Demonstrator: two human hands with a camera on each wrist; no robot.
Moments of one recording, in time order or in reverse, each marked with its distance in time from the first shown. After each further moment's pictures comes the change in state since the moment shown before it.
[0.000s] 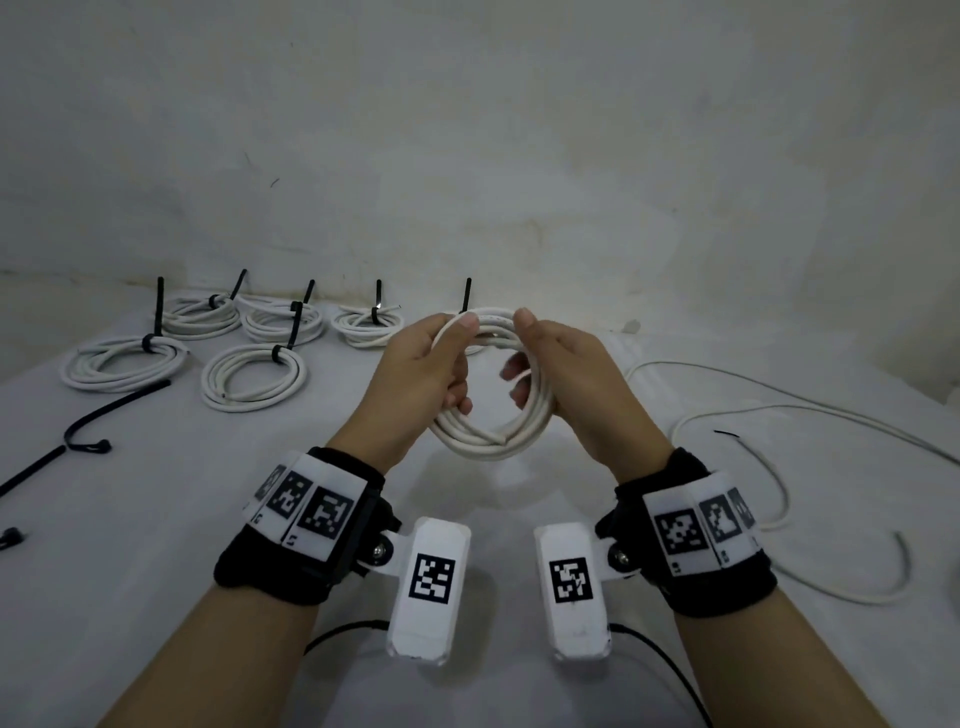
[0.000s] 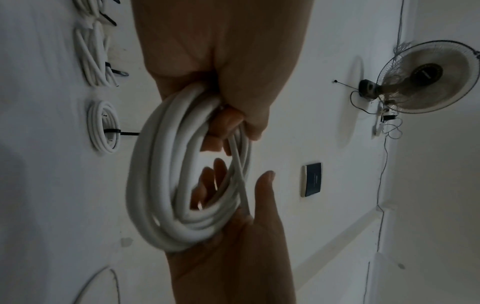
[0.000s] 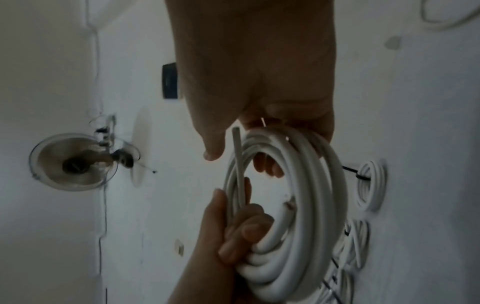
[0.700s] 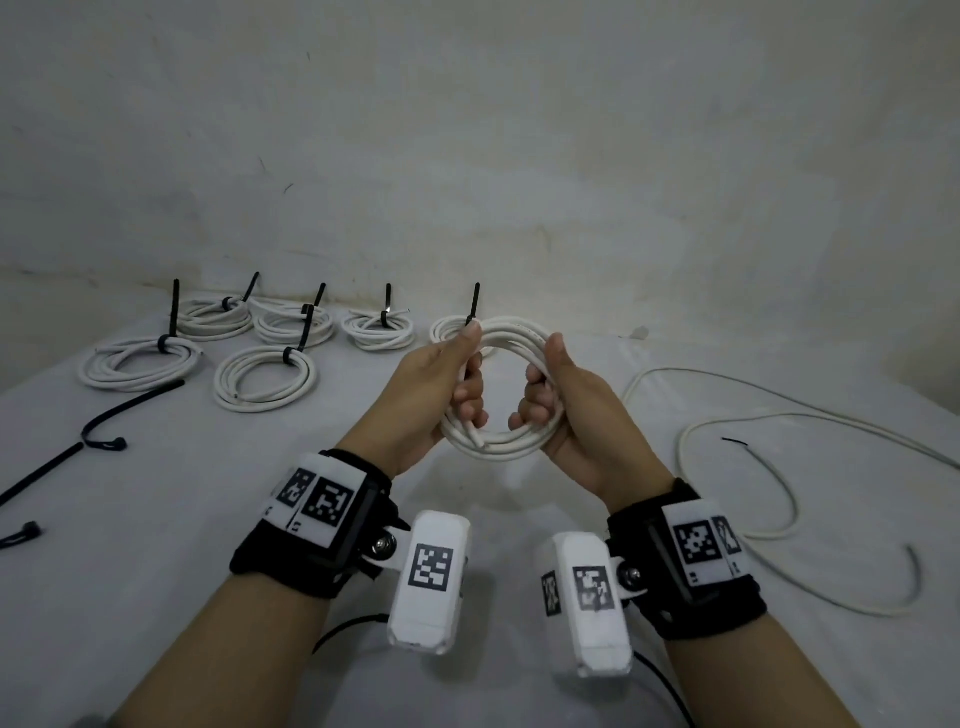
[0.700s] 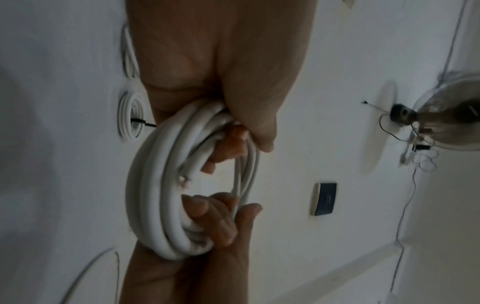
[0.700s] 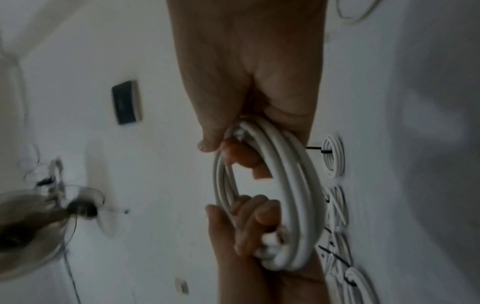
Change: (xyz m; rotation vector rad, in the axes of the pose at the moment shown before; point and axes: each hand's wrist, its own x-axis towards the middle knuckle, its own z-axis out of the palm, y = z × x) left_hand 0.002 -0.007 -0.001 -0.217 -0.072 -0.217; right_hand -0.005 0.022 0.009 0.664 -0.064 0.182
